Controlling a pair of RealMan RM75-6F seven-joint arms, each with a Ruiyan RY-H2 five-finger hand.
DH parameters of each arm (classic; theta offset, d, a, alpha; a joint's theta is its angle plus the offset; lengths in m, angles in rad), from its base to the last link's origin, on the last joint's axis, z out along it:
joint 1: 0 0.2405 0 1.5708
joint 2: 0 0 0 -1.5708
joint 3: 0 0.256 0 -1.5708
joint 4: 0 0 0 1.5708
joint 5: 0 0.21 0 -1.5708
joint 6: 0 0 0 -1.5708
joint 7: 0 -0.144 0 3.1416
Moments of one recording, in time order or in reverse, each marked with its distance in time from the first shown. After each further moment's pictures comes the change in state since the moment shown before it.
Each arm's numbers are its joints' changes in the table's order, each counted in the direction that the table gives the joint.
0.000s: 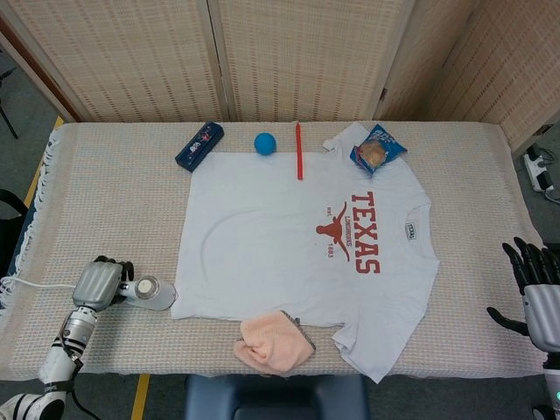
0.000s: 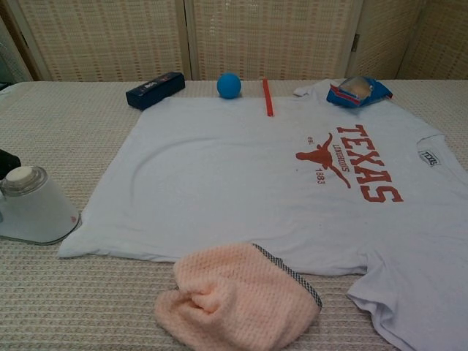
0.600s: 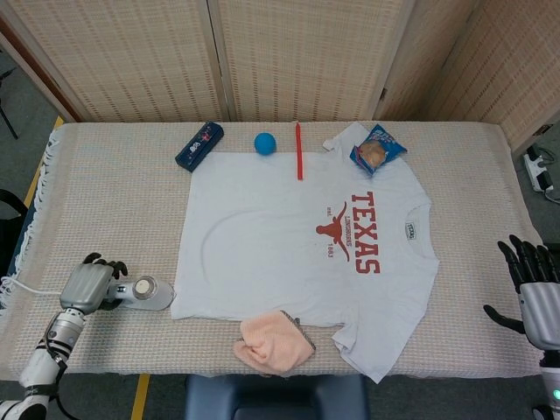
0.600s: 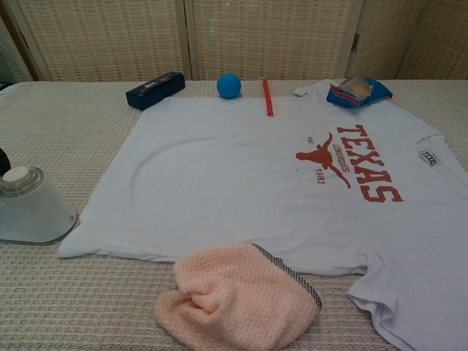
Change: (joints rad) left arm -0.004 -0.166 -0.013 -0.214 -0.101 -0.069 -0.127; right arm 0.008 0.000 0.003 -0.003 -0.012 0.002 0.009
